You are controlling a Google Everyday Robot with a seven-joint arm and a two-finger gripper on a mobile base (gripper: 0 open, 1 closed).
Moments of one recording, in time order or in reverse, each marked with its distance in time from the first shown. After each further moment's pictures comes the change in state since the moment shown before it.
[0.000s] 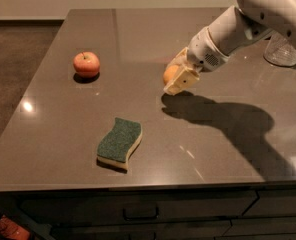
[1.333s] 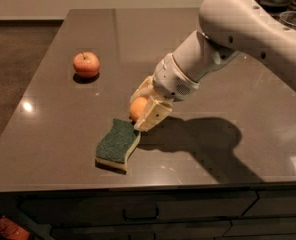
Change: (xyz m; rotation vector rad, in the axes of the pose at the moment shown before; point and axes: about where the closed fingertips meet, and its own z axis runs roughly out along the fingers) arm -0.044 0.112 0.052 -0.205 -0.040 -0.199
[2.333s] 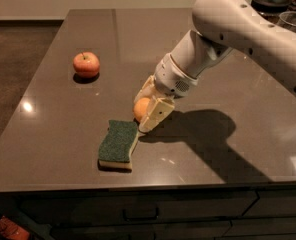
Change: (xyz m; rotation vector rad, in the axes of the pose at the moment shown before) arm 0.018 -0.015 0.005 -0.035 0.066 0.030
